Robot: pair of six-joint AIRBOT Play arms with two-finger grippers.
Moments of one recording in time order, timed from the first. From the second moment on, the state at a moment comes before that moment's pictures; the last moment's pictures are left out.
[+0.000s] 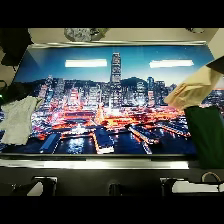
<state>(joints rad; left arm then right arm) 0.28 -0.91 1.10 0.88 -0.99 -1.30 -0.63 -1.57 2.00 -0.72 1.54 1.20</state>
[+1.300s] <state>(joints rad) 0.28 -0.91 1.10 0.87 -0.98 -1.28 -1.01 -1.31 1.64 -1.36 1.83 1.24</state>
